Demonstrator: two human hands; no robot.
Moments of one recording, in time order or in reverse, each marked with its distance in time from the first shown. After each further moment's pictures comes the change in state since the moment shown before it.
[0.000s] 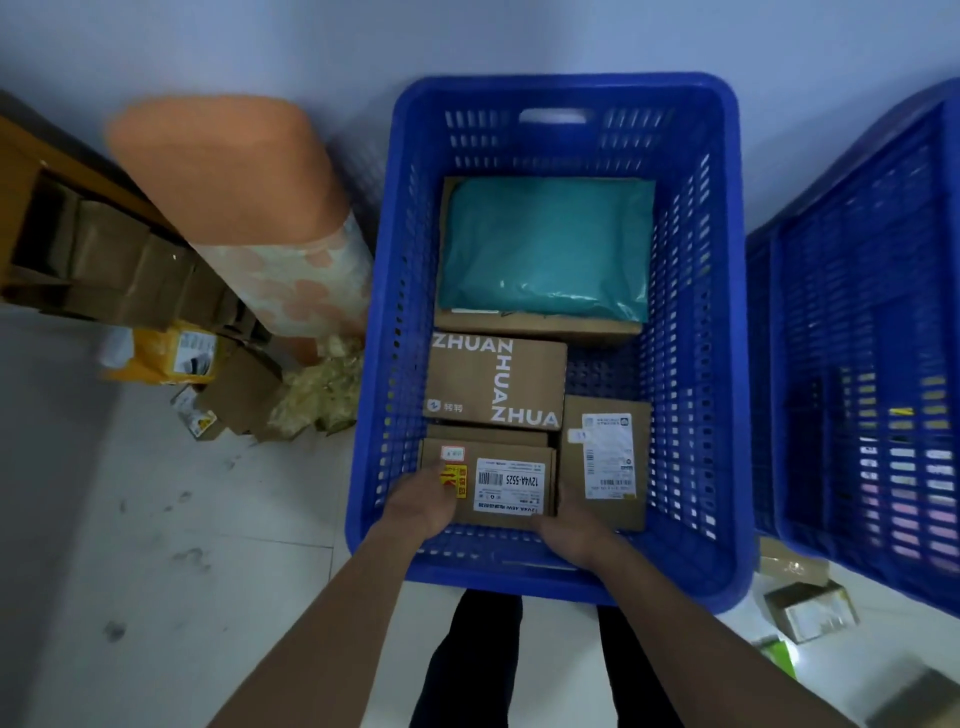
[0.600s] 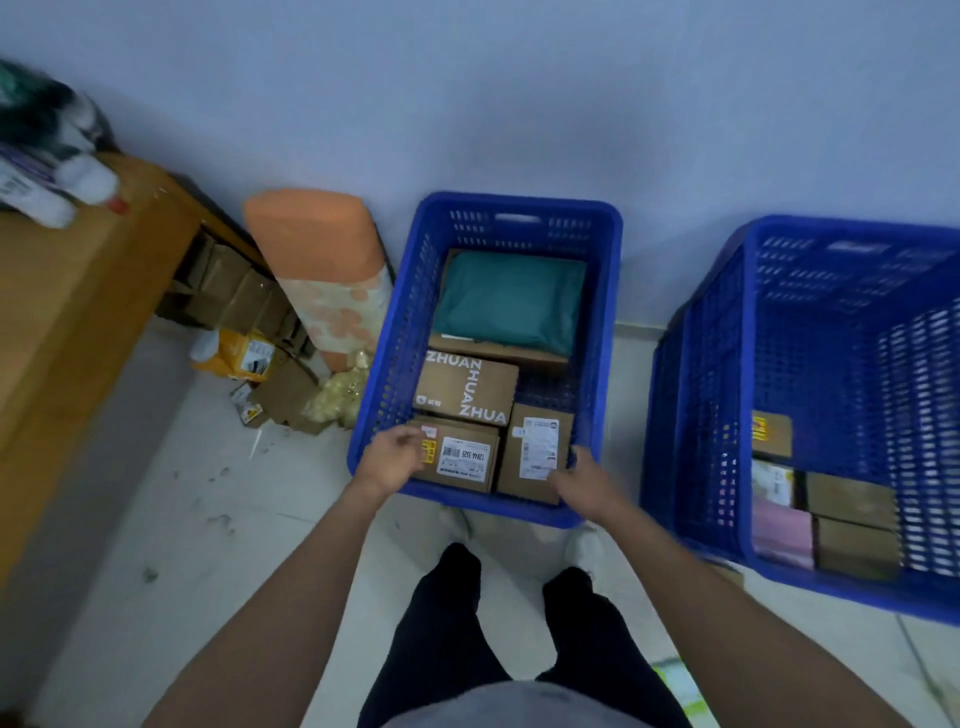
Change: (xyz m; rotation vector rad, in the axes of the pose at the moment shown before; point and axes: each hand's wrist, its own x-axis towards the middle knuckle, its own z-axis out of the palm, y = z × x) left_hand -0.195 0.069 -0.022 -0.785 0.338 -0.020; right_hand -0.190 0.005 -0.129 -0.189 0.174 -0.153
